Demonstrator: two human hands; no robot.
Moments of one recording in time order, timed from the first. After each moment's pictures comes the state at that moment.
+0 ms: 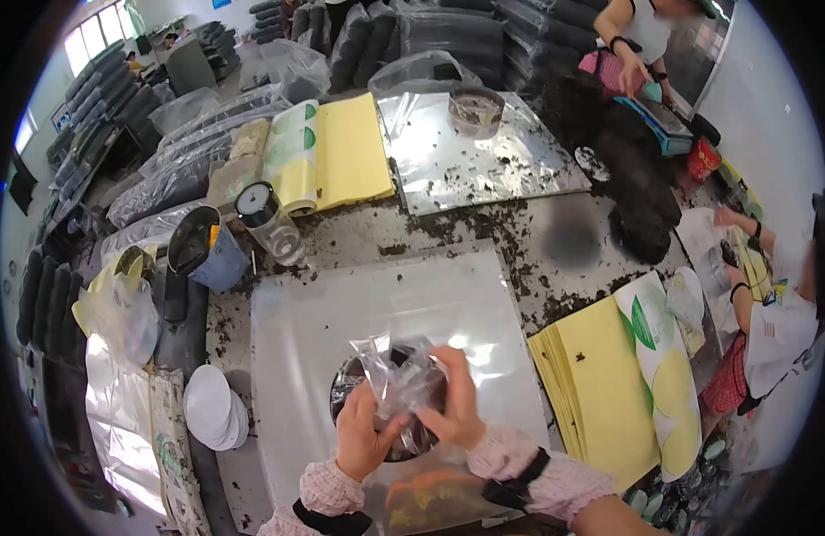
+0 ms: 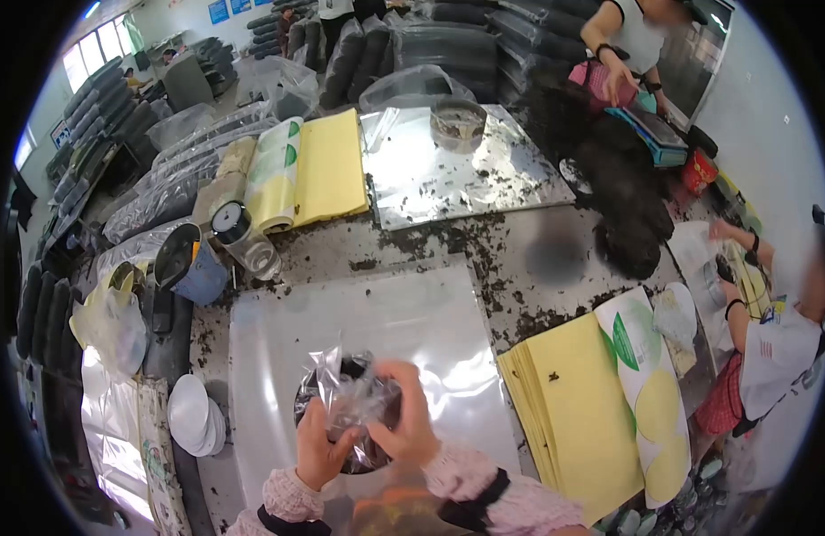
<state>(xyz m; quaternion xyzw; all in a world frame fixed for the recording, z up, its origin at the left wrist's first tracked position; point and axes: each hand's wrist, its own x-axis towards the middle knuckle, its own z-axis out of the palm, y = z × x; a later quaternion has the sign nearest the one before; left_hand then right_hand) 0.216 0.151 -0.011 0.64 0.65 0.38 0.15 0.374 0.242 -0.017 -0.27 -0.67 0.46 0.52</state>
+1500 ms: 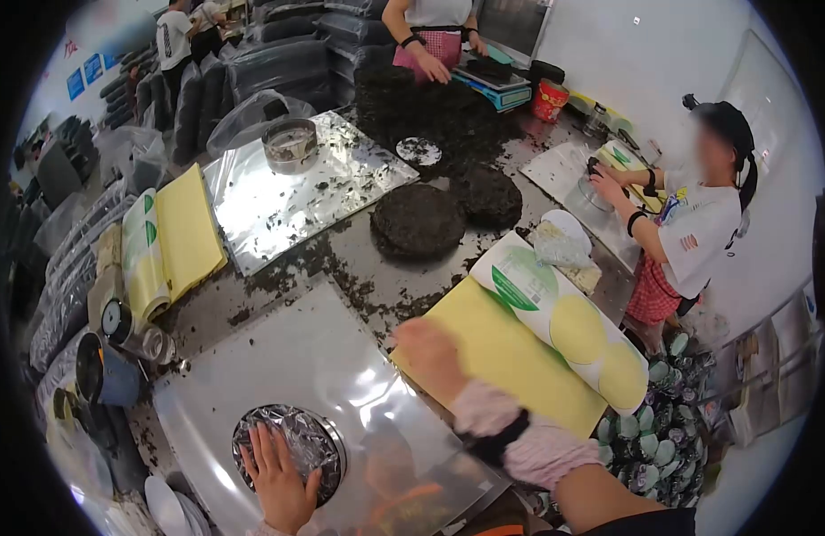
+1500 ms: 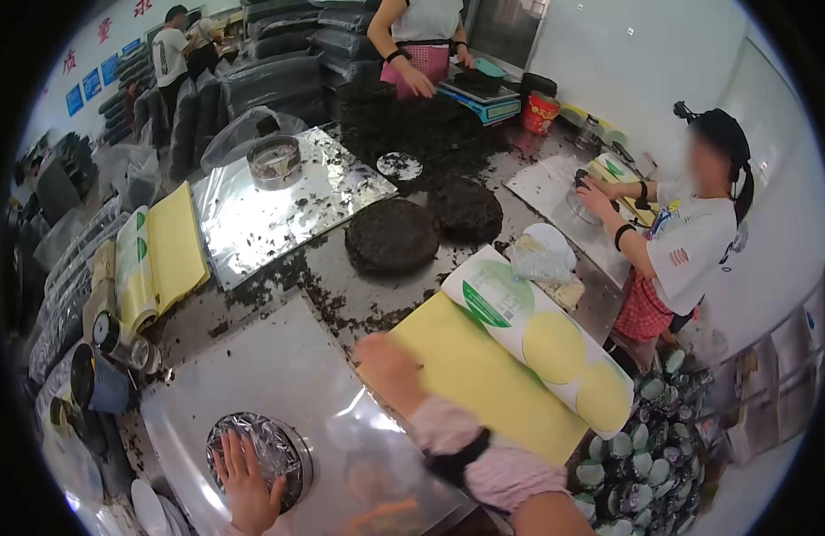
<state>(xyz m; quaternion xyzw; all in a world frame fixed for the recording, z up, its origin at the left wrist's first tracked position) 0.234 0.162 0.004 0.75 0.65 0.05 0.11 0.539 0.325 -0.049 -0.47 -0.77 0.02 0.42</state>
